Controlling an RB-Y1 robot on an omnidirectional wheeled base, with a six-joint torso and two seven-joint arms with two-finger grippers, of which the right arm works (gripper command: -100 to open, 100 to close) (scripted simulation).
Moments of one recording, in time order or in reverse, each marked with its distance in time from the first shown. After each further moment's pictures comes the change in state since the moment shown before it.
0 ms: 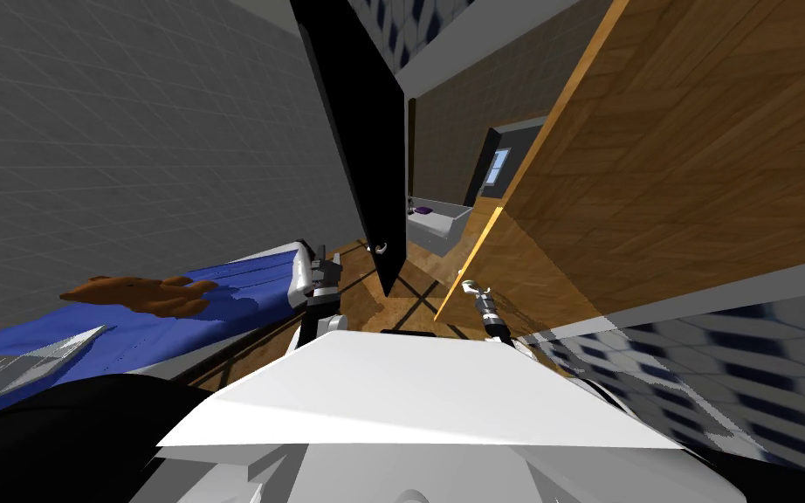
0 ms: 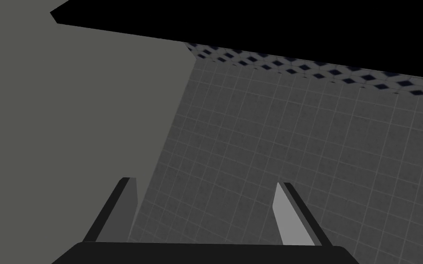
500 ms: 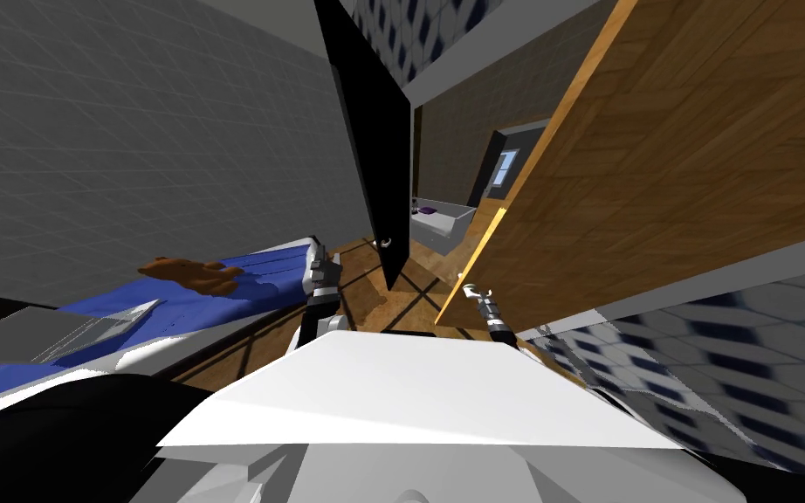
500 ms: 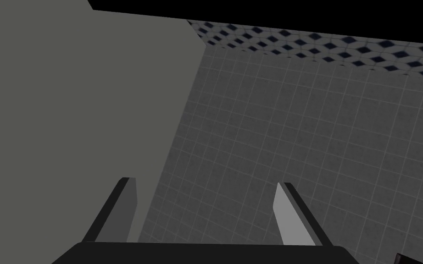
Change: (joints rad) arm 0.049 -0.032 0.035 -0.008 0.021 -0.052 -0.052
